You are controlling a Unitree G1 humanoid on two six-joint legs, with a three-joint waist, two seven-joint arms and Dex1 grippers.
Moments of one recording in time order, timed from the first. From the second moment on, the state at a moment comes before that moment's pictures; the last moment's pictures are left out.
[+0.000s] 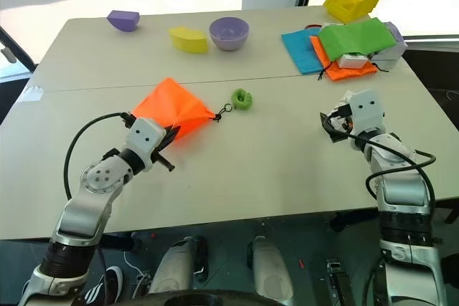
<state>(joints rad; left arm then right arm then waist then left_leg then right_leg) -0.16 0.42 -0.07 -0.34 0.03 0.38 -0.45 -0.36 -0.54 -0.26 -0.01 0.16 0.66 0.31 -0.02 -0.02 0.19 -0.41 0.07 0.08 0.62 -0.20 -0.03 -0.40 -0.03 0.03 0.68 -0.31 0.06</state>
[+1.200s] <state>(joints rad) -0.14 0.40 -0.10 -0.32 0.04 0.36 -0.41 -0.77 -0.31 -0.47 0.18 0.12 1.21 -0.14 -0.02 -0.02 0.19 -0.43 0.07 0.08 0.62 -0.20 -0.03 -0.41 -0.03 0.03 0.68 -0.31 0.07</state>
